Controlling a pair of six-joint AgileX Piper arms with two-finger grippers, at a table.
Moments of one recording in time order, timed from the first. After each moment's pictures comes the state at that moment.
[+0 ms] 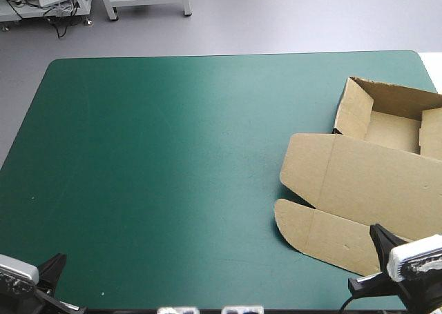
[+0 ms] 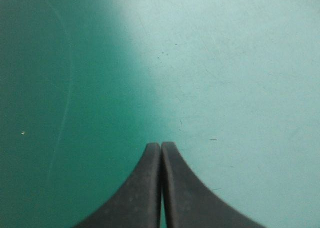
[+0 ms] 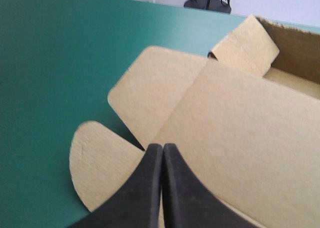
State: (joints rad) left arm -0.09 0.13 -0.74 -0.10 1.22 0.29; right arm -0.21 0.16 -0.69 0.44 1.04 -0.41
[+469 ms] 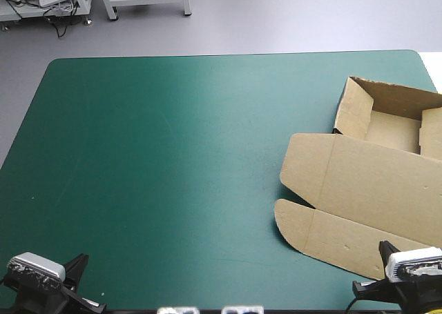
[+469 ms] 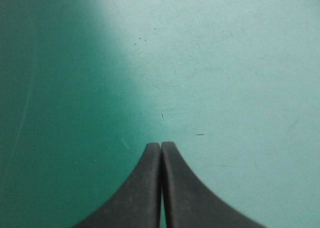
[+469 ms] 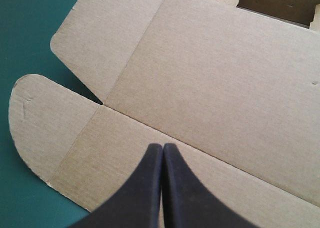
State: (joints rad) left arm -0.10 0.03 -0.51 -0.16 1.08 0.32; right arm -0.17 0.04 -0.50 0.26 1.00 -0.27
